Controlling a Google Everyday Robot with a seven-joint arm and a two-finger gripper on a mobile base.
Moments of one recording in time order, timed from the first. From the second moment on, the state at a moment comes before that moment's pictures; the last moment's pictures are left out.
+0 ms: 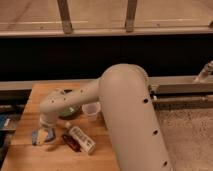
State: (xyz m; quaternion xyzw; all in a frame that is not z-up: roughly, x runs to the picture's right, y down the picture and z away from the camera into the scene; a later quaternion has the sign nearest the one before) arm -0.328 0.236 0.774 -0.41 -0.18 0.14 0.88
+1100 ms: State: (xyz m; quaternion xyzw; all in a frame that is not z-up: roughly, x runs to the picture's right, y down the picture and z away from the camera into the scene) arm -0.337 0.246 0.788 -0.42 -0.20 0.15 0.87
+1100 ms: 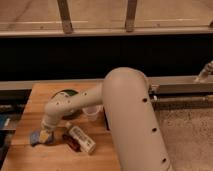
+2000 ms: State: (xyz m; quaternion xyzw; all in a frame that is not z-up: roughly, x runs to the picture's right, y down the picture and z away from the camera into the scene) arm -0.326 0.230 0.780 -0.40 -0.19 0.15 0.88
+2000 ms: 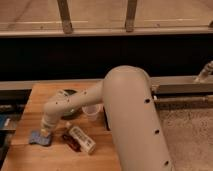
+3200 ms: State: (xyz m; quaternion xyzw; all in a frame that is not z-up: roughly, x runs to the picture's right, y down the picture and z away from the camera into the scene) arm -0.292 0.179 0.799 -0.40 -0.14 0.18 0.89
